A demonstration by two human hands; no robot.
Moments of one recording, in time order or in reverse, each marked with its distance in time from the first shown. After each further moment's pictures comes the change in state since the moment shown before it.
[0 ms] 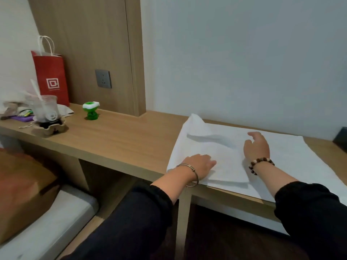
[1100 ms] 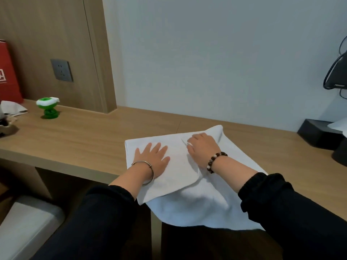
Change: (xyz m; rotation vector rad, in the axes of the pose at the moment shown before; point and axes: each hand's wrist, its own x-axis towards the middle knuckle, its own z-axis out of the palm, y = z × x) left_hand 0.027 -0.060 0.012 0.294 0.008 -0.259; right_hand -0.012 -0.025 0.030 -0.795 -0.434 -0.608
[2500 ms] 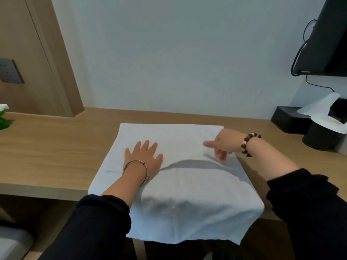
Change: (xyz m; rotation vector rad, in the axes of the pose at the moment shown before) left_hand 0.030 0.052 0.004 -0.040 0.096 0.006; right_hand -0.040 0.124 -0.041 0.357 -0.457 0.344
